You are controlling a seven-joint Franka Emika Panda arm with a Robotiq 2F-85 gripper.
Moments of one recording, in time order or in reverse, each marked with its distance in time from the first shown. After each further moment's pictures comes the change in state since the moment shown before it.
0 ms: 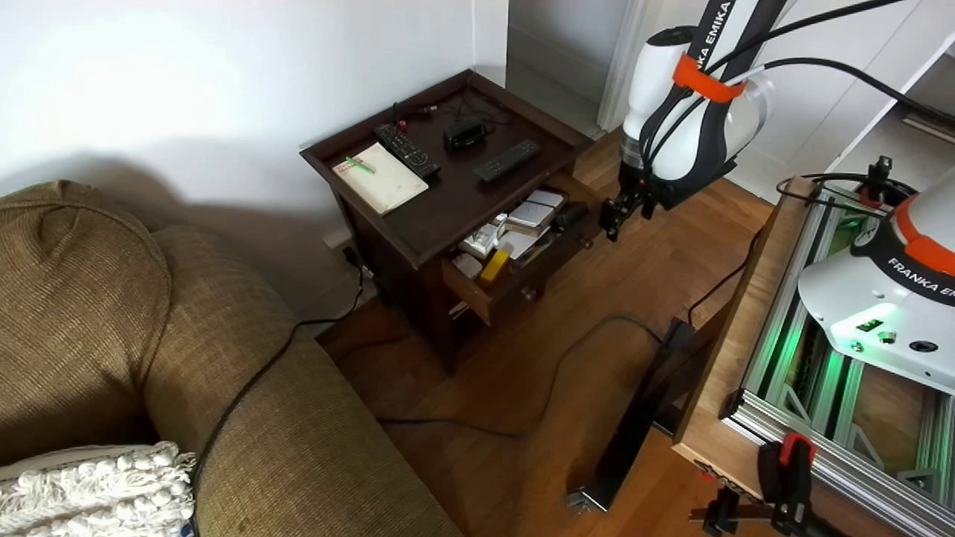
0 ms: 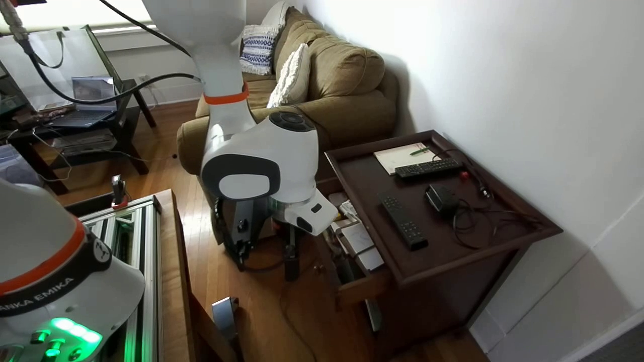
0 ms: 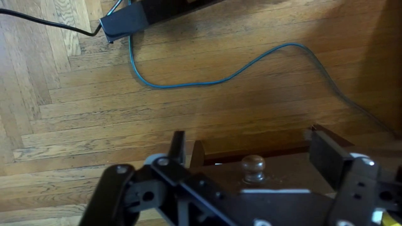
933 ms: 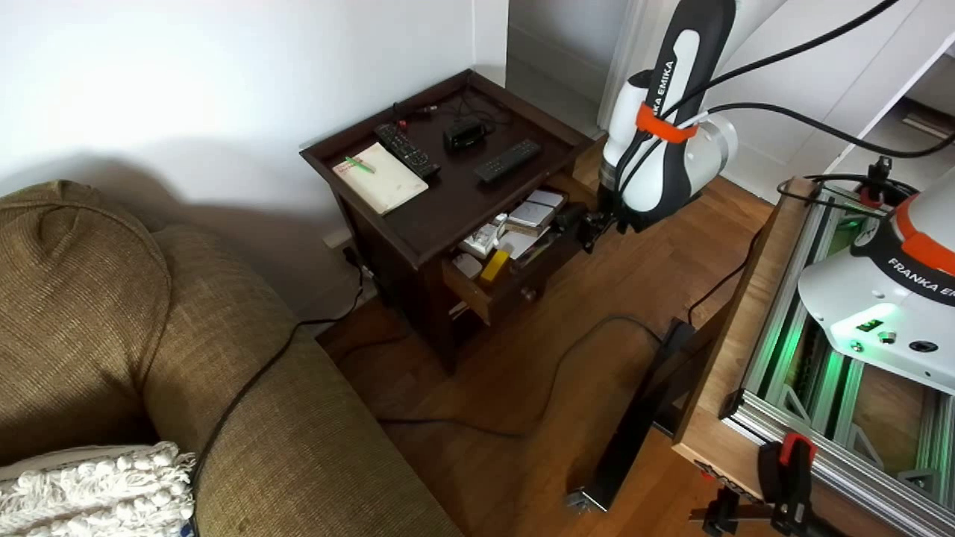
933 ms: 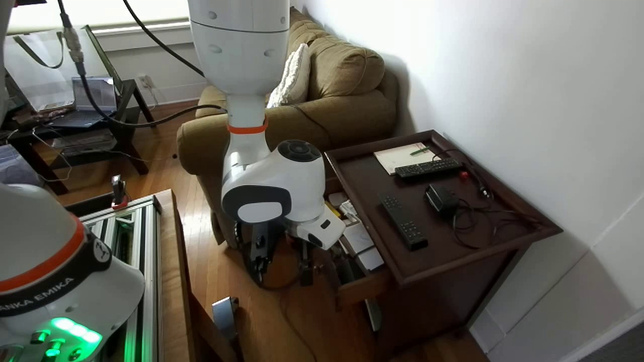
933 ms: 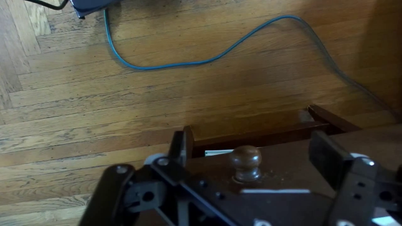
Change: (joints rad) arm -0.088 0.242 0.086 0.139 -0.002 0.184 0.007
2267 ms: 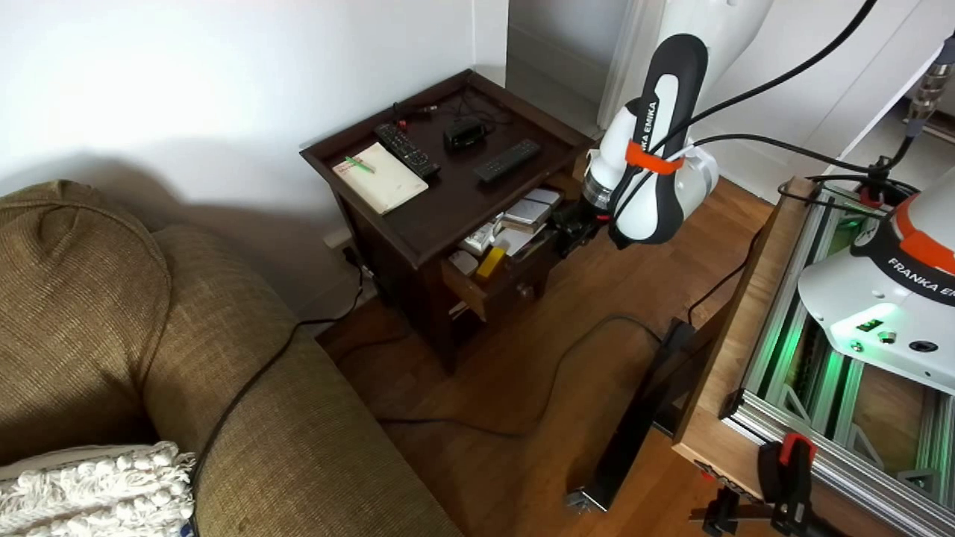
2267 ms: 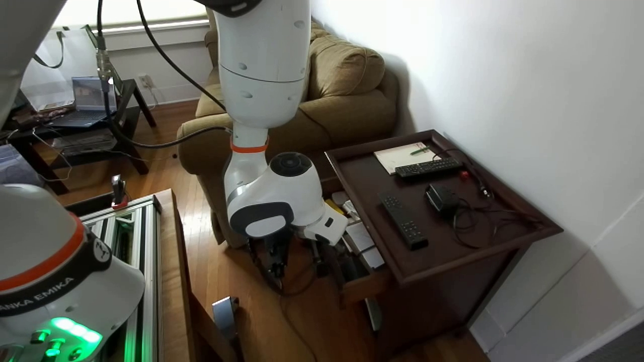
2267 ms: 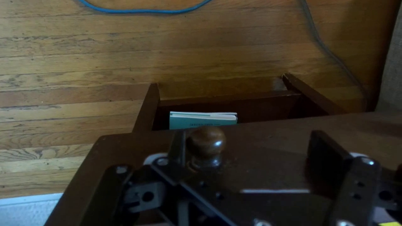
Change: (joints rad) arm -0.044 0.168 0.051 0.094 -0.110 0.257 -0.029
